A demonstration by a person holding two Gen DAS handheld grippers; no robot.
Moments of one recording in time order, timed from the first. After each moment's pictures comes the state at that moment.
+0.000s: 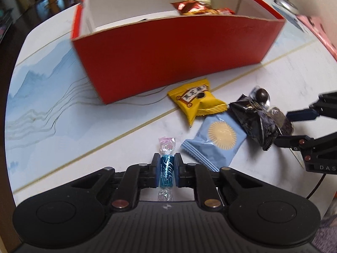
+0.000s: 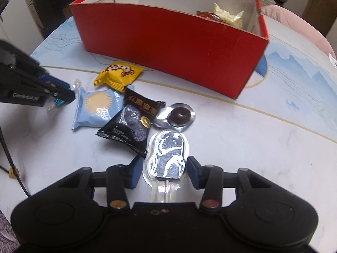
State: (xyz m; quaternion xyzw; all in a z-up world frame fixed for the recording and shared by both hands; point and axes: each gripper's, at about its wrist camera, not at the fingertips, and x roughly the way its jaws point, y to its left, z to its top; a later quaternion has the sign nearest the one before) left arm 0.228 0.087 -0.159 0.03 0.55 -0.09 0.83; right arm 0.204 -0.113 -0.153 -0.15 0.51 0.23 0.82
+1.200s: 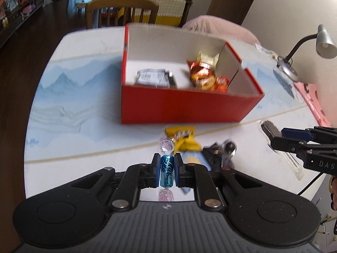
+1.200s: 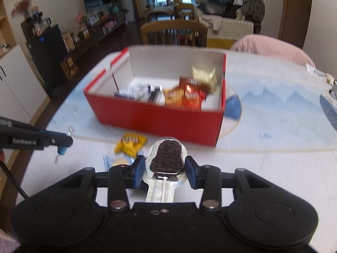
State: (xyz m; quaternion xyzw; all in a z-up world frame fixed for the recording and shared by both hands) left arm 0.189 0.109 -0.070 -0.10 0.46 -0.06 0.88; right arm 0.197 -0.132 -0.043 -0.05 0.41 0.23 0.88
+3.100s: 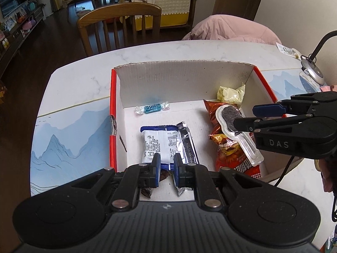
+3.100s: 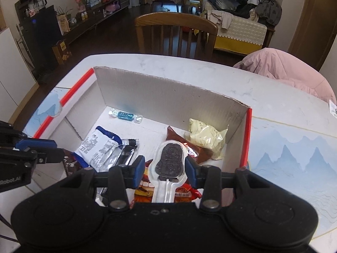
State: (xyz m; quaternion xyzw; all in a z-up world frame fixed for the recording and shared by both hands) left arm 0.342 0.094 -0.064 -0.03 0.49 -0.02 0.87; right arm 0.373 -0.064 -0.069 -0.11 0.44 0.23 0.86
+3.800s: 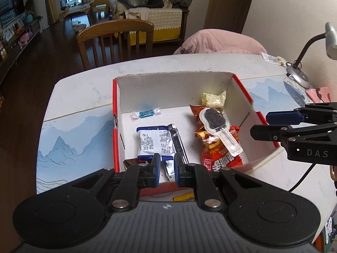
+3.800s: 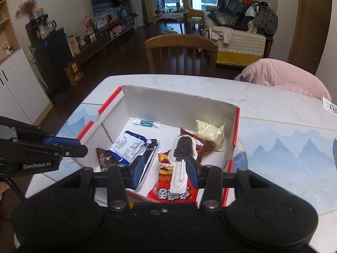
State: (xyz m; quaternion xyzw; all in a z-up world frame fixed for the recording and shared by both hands) left arm 0.290 0.091 -0.032 -0.03 0.45 -0.05 0.89; right arm 0.299 -0.096 -0.016 -0.06 0.40 0.26 0.88
